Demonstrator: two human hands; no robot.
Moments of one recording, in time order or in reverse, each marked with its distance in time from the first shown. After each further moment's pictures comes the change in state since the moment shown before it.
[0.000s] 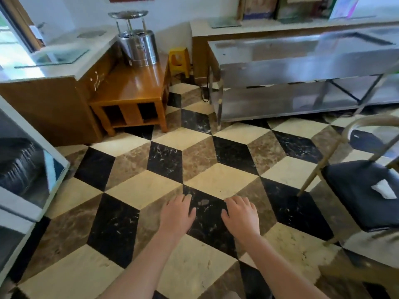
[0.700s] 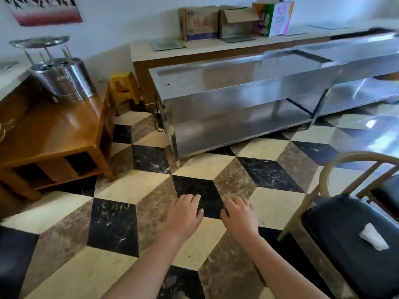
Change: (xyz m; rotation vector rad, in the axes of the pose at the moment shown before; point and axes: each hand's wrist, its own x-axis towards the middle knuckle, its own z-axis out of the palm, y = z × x) left_hand 0.451 0.159 0.034 -0.012 -0.056 0.346; right_hand 0.377 0.196 -0.077 0.026 0.103 0.195
